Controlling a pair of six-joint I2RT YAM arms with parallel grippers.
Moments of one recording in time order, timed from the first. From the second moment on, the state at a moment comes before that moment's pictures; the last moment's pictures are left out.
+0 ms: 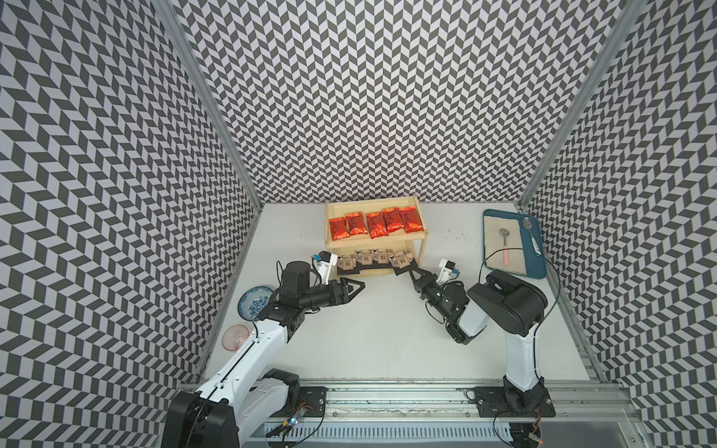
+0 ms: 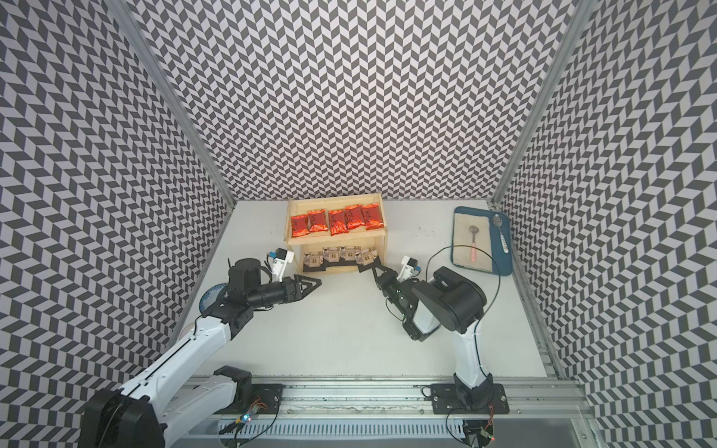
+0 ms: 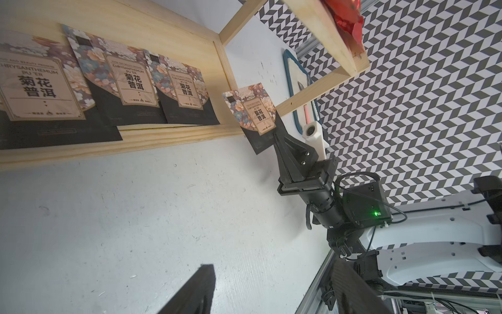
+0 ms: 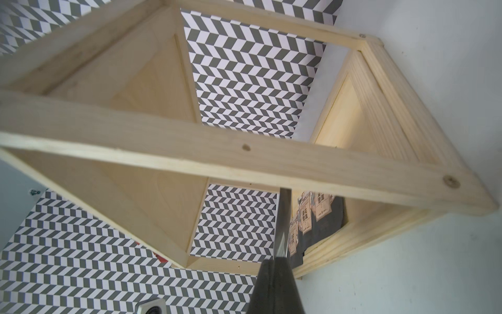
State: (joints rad) left arm -0.26 1.00 0.54 -0.09 0.75 -0.60; right arm 0.60 2.04 0.47 1.58 0.01 1.39
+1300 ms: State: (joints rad) left arm -0.26 1.01 0.54 -0.08 0.76 -0.60; right arm 0.58 2.23 0.67 1.58 0.09 1.45
